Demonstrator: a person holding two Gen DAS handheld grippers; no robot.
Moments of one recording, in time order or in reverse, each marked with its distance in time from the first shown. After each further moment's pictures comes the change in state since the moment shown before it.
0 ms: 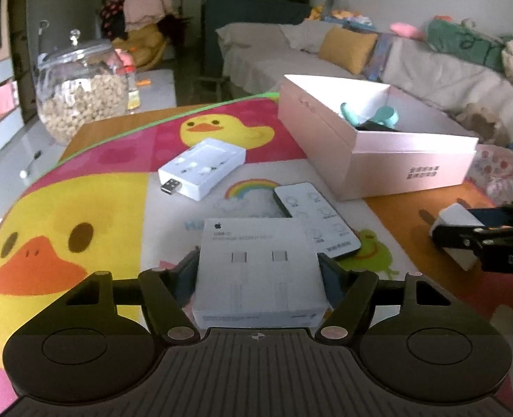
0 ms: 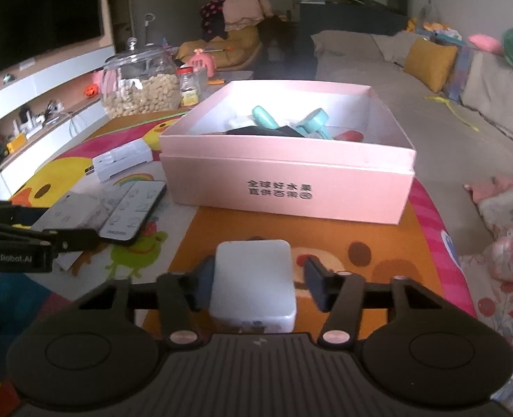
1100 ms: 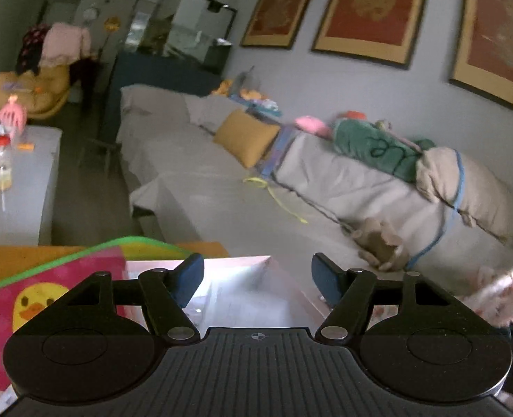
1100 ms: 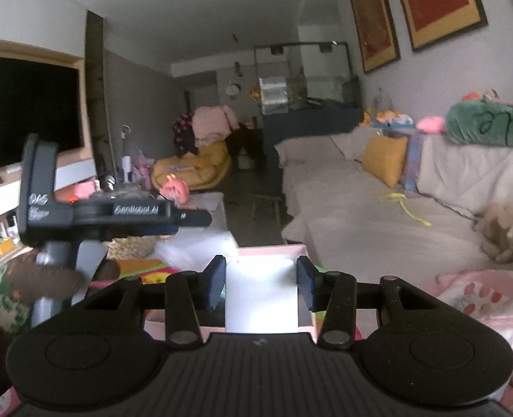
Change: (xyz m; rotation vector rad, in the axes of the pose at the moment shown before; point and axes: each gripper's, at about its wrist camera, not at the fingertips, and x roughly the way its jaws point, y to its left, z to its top) left arm 0.061 -0.059 0.178 -0.092 -0.235 -0.401; right arm -0.108 -0.052 0.068 0.119 -0.381 -0.081
